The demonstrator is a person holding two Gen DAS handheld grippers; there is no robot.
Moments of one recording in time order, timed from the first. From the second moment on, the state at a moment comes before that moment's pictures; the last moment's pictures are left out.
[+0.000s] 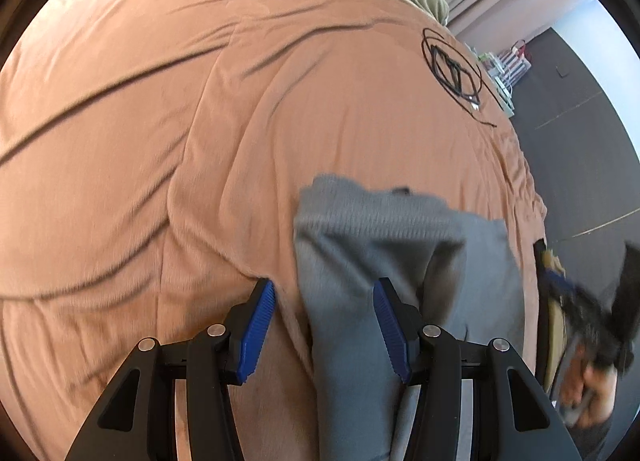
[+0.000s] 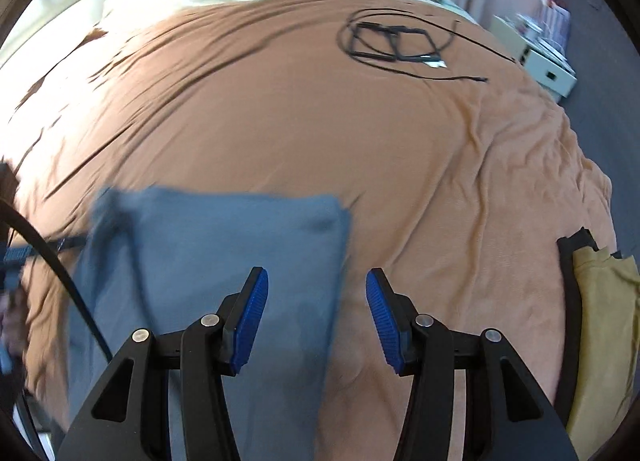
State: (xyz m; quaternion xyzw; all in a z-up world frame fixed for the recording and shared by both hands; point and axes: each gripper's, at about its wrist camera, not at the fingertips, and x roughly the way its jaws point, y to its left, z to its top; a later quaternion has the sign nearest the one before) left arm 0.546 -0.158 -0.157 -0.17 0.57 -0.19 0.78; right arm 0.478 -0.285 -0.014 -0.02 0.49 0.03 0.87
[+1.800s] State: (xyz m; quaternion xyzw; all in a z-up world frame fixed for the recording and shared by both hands) left arm 0.430 -0.084 -0.169 -0.19 0.57 -0.22 0.76; right arm 0.332 -0.107 -0.039 -0.27 0.49 0.22 0.80
